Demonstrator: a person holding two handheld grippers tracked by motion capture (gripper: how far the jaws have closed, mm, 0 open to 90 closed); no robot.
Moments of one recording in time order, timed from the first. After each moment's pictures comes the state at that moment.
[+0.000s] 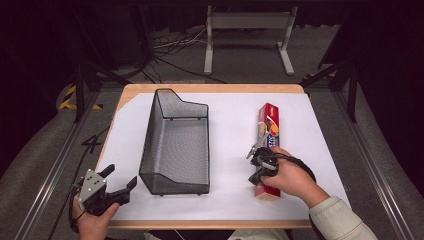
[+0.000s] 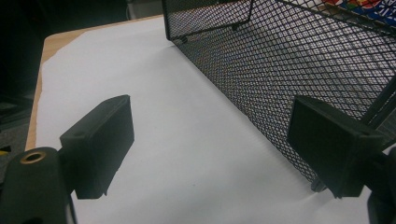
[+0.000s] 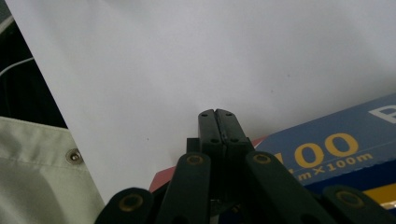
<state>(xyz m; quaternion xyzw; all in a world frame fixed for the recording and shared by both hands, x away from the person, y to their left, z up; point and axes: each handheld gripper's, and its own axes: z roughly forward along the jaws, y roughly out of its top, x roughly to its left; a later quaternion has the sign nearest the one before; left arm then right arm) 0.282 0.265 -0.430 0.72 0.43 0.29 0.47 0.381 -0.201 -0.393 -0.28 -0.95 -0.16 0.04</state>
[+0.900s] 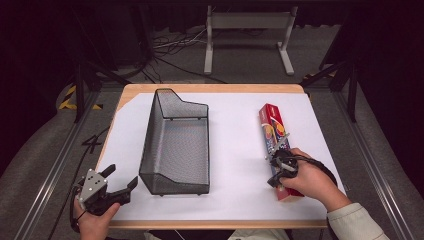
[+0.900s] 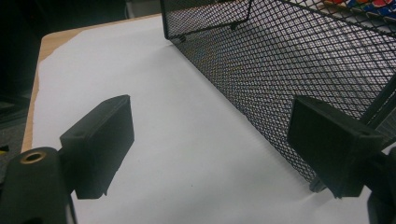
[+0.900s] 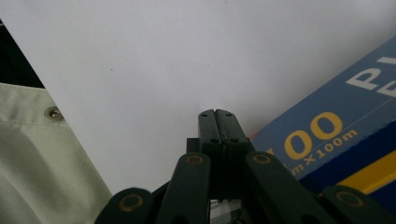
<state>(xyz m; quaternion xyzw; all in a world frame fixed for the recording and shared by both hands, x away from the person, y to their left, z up) 0.283 0.263 -0.431 0.72 0.43 0.28 0.47 0.374 -0.249 -0.391 -0.32 -0.94 -0.13 0.04</state>
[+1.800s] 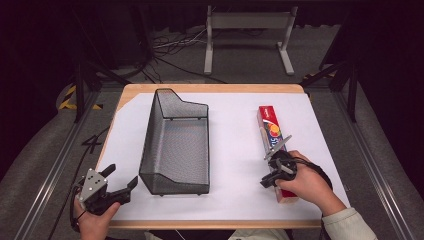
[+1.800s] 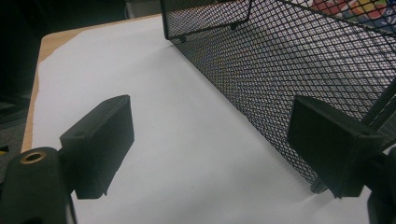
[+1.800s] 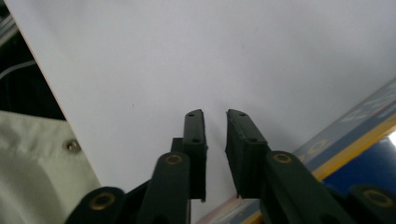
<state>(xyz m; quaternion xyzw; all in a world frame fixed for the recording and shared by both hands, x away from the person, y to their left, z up) 0.285 0.263 -0.431 0.72 0.43 0.28 0.47 0.368 -0.245 -0.394 -0.32 -0.92 -0.21 0.03</state>
